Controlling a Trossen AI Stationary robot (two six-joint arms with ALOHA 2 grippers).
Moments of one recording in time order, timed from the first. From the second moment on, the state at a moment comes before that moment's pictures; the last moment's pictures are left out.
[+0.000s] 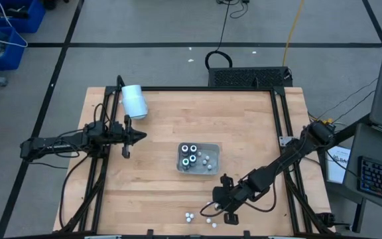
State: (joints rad) left arm 0.16 0.16 0.01 0.18 0.10 -0.03; right arm 0.62 1.73 1.18 -0.39 0.03 0.68
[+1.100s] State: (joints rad) left arm 0.16 0.16 0.01 0.19 0.06 -0.01; right arm 0.37 1.56 1.18 -0.52 0.35 0.32
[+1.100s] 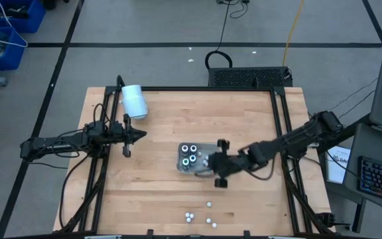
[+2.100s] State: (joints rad) left arm 0.16 0.16 0.01 0.18 0.04 -0.01; right arm 0.13 1.61 0.95 -0.39 0.20 0.26
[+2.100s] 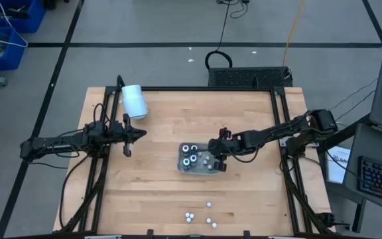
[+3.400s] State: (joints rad) left arm 0.16 0.16 0.01 0.27 0.04 -0.10; right arm 0.12 1.61 0.94 -0.47 0.15 0.28
